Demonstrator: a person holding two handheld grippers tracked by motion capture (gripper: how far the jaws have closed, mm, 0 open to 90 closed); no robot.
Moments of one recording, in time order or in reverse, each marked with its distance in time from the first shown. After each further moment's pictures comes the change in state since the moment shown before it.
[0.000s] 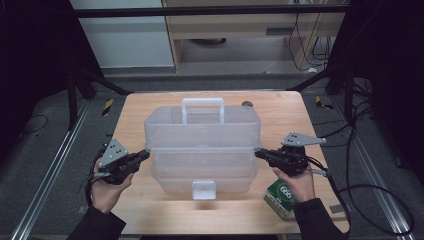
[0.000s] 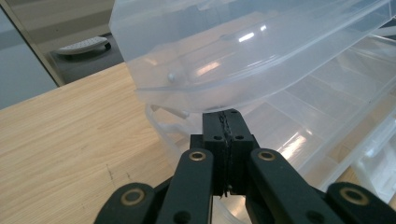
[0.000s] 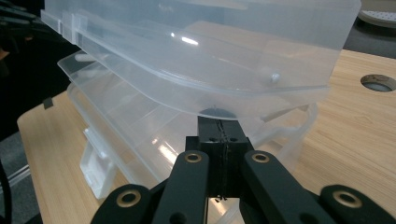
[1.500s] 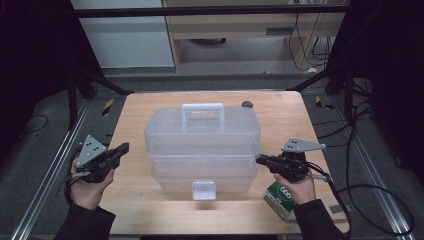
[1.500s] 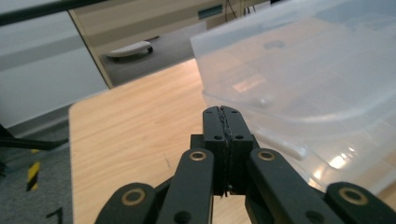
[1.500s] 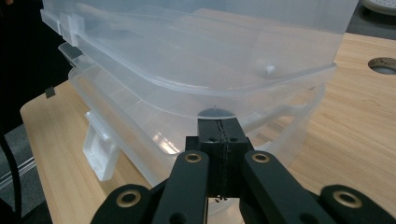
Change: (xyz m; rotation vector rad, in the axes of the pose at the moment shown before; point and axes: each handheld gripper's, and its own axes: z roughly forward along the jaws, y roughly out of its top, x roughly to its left) left arm 0.022 -0.010 -0.035 0.049 0.130 0.006; right arm 0.002 -0.015 -0.002 0.031 0.005 0.001
